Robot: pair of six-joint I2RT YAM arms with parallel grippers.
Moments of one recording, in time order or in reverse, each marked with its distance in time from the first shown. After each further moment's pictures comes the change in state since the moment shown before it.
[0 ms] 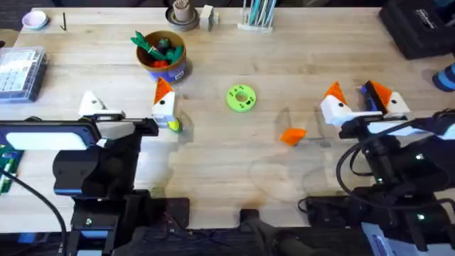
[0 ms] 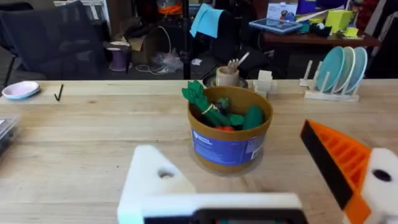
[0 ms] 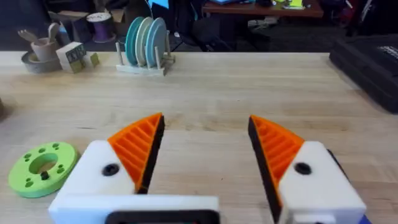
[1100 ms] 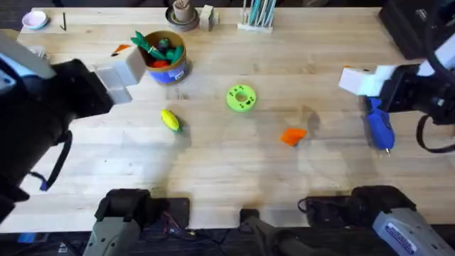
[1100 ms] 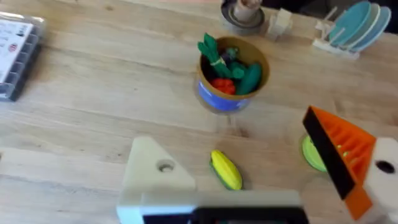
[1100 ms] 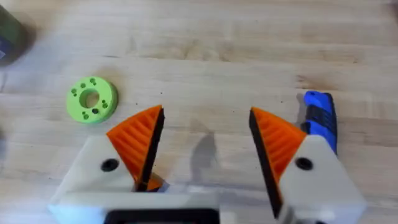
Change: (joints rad) left arm -0.002 0.540 0.897 -0.813 -0.083 -0.190; right arm 0.000 0.702 0.838 -0.719 -0.062 0.000
